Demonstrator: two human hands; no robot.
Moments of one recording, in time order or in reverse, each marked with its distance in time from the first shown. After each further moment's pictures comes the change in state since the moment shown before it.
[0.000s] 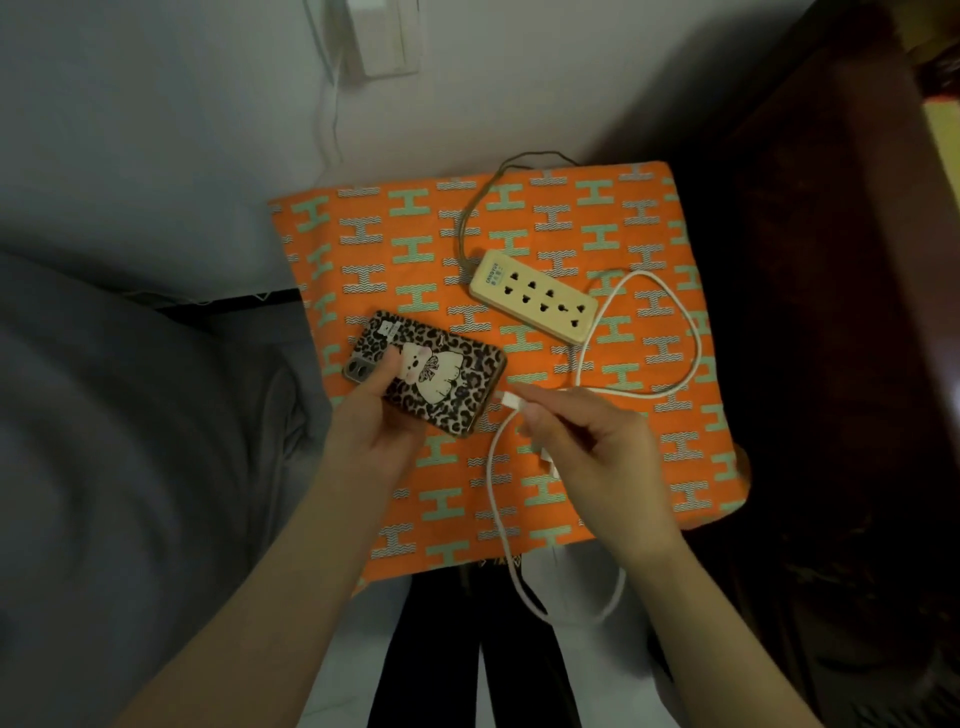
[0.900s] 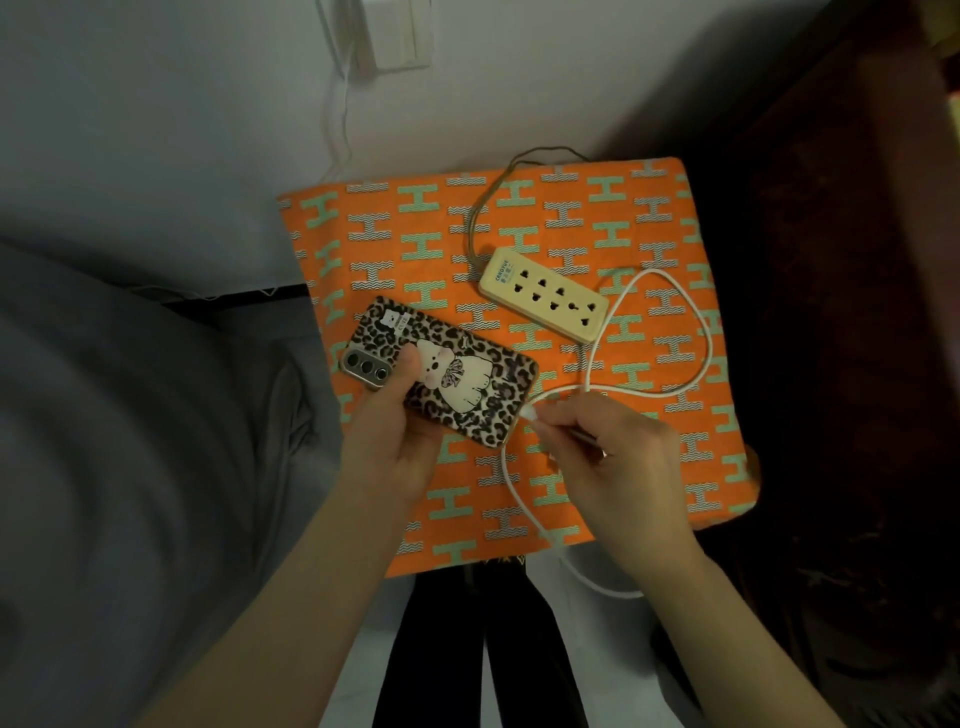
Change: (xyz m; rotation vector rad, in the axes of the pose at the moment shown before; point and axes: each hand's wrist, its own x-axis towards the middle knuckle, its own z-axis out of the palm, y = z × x) left_hand -0.011 -0.011 0.003 0.049 -0.007 0.120; right_hand -0.002 0.010 -0.004 -0.390 0.083 -0.244
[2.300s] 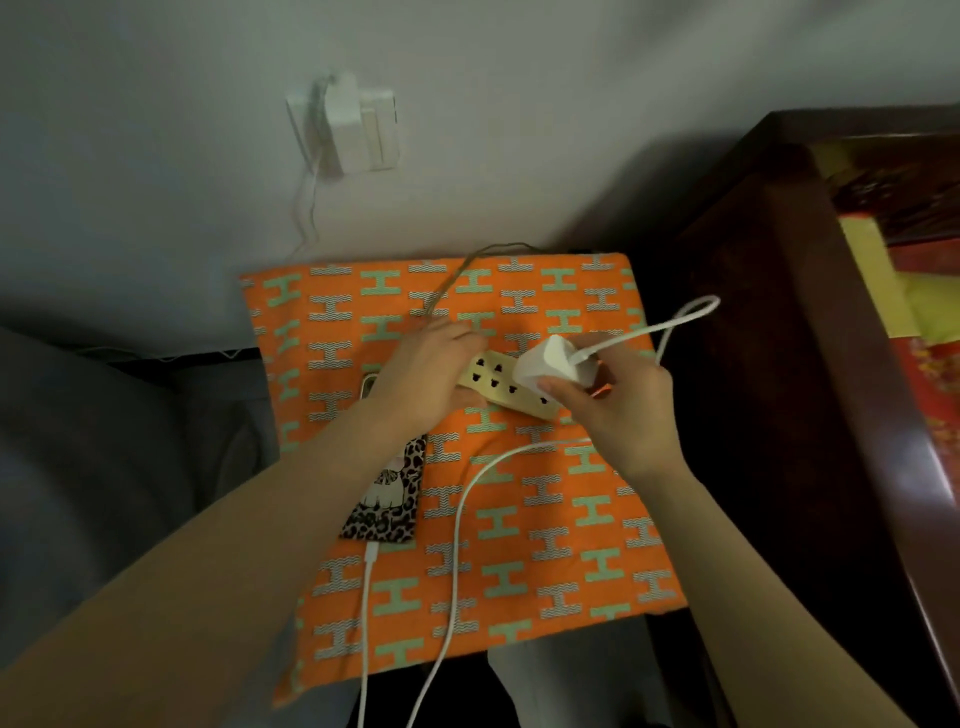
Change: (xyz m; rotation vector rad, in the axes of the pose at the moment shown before) left_hand 0.091 0.016 0.084 2.192 -0.526 1.053; right_hand 0.104 0.067 -0.033 -0.084 0.066 0.113
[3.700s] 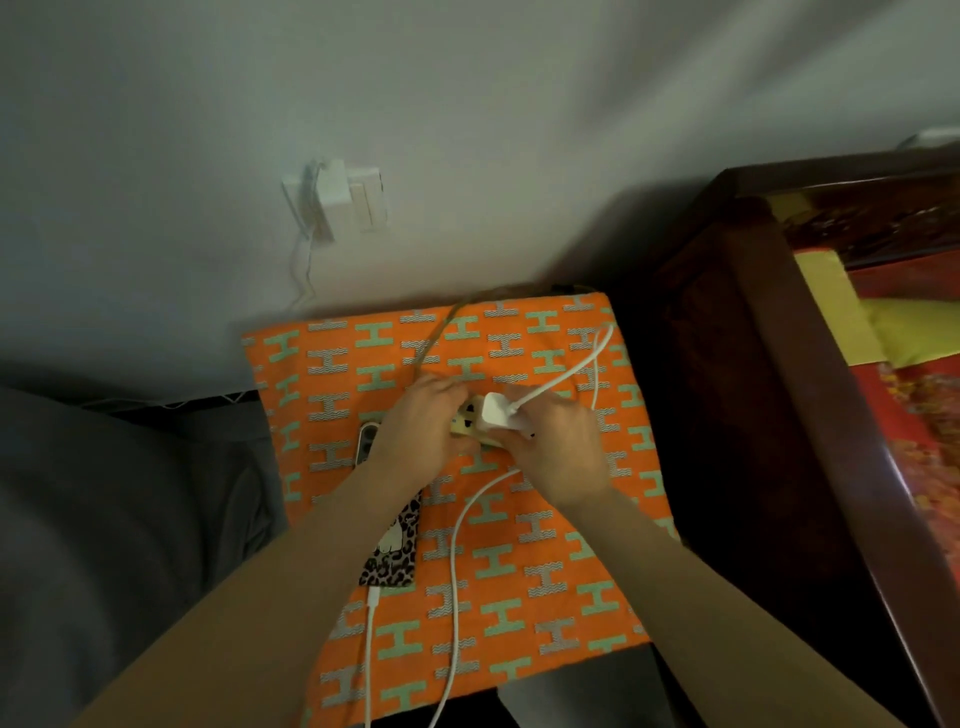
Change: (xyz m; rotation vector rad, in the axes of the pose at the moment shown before) left_hand -0.002 0.010 0.001 -0.135 -0.030 -0.142; right_hand 0.014 -0.012 0.034 -0.256 -0.174 -0.083
